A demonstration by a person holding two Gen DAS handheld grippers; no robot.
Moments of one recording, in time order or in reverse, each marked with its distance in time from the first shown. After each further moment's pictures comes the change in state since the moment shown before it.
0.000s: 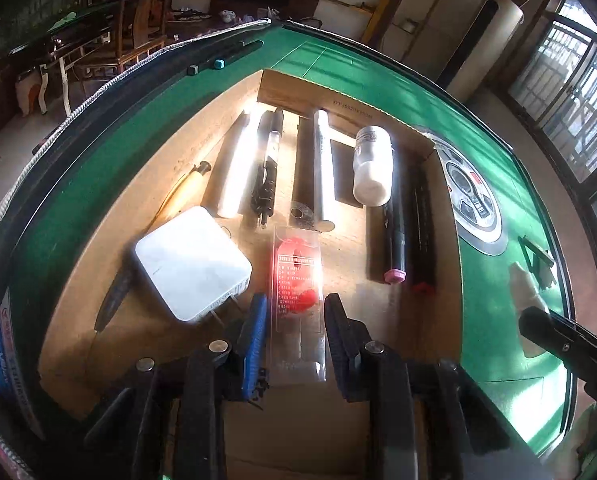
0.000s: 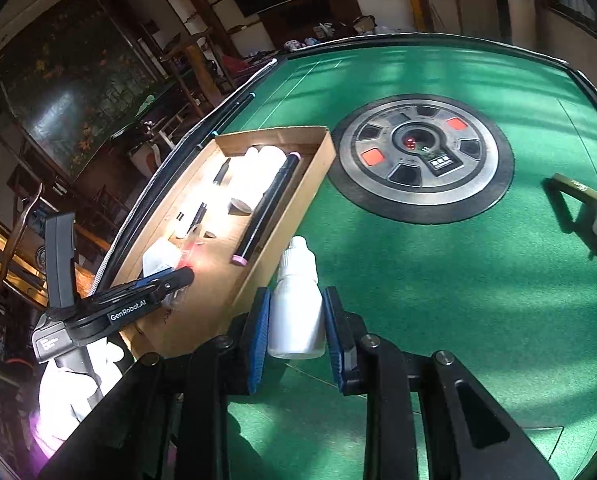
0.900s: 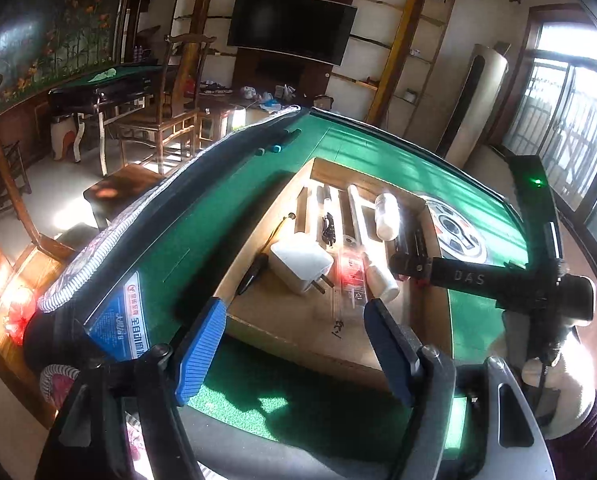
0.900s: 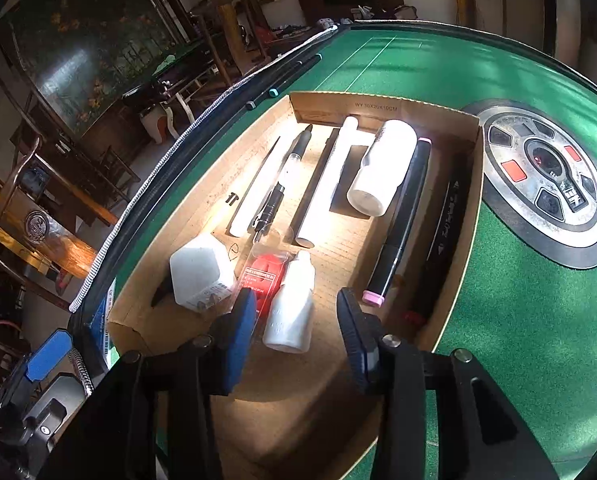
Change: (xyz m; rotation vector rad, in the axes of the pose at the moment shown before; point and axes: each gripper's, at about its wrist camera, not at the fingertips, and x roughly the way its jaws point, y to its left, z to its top) left arm -0.111 0.041 -0.058 0.027 -0.302 0.084; right arm 0.074 0.080 0.013 -0.104 0.022 -0.035
